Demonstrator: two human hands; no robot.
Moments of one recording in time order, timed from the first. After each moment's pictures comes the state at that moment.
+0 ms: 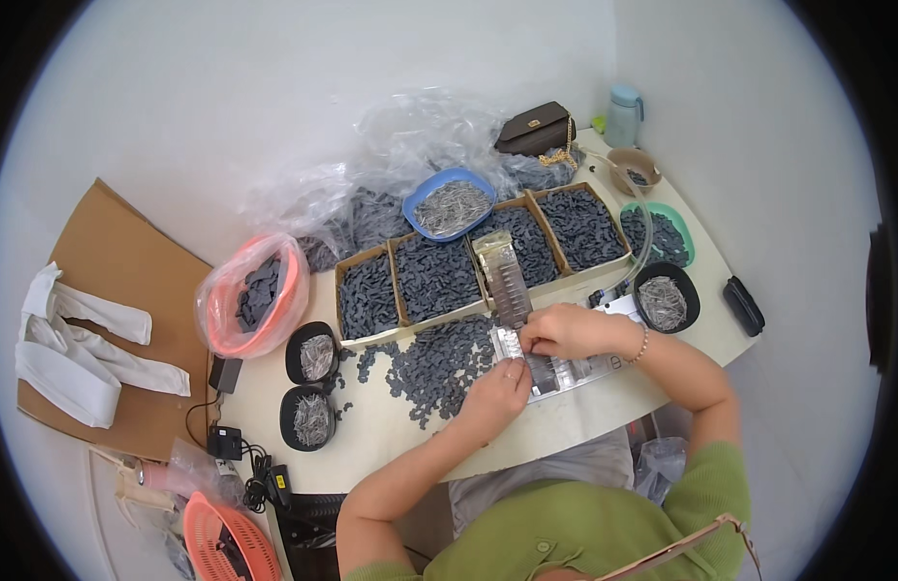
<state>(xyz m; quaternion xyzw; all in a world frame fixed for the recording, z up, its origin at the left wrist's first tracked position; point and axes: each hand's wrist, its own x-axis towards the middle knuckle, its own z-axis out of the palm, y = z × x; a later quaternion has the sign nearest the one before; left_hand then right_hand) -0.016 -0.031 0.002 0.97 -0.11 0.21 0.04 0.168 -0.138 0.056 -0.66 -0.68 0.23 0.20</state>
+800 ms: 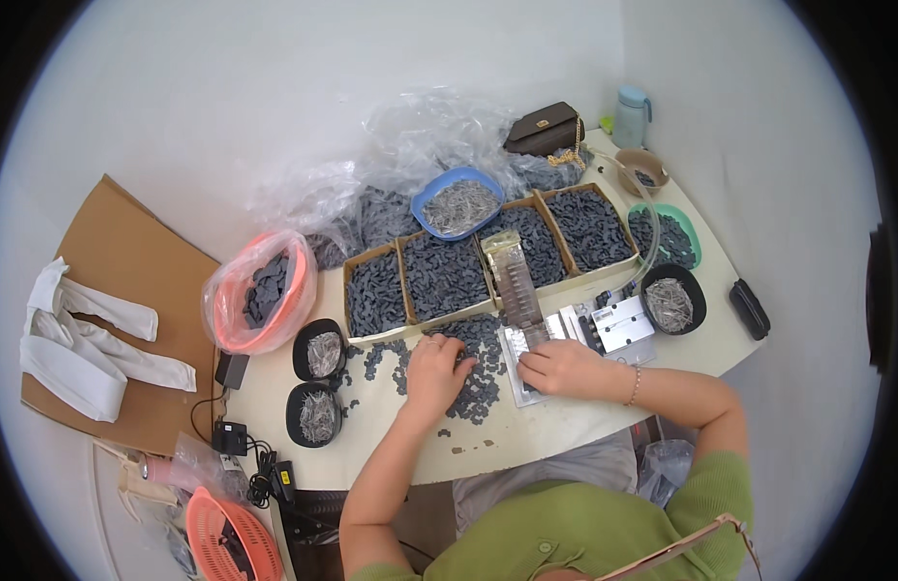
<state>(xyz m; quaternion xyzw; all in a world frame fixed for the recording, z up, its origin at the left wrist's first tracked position) -0.030 0.037 0.017 0.95 0.12 0.22 0.16 0.127 -0.157 0.015 -0.57 -0.79 -0.15 0.15</state>
